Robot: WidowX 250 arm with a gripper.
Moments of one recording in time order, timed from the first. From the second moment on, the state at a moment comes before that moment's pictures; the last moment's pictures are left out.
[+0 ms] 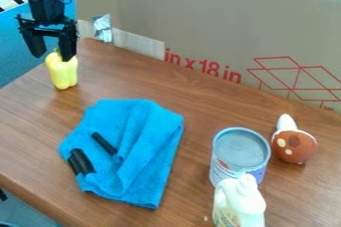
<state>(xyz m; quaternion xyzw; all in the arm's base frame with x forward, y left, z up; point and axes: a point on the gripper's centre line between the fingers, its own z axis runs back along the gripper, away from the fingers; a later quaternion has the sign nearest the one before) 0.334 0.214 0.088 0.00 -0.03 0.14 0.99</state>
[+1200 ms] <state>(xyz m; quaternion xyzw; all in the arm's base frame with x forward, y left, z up) 0.339 0.207 0.088 -0.01 -0.05 0.14 0.99</state>
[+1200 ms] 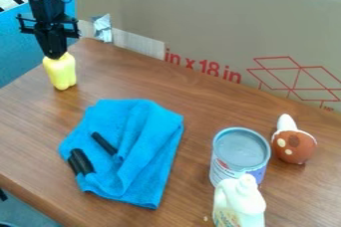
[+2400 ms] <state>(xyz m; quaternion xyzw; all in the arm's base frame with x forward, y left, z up) 0.408 -0.018 0.118 -0.12 -0.08 -0.14 0.98</state>
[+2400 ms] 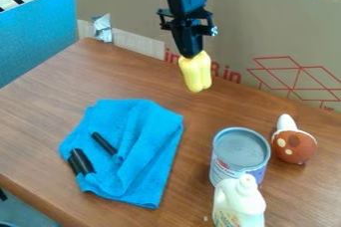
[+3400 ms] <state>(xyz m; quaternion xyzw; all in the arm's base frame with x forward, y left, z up) 0.376 -0.077 0.088 -0.03 -0.07 -0.24 0.97</state>
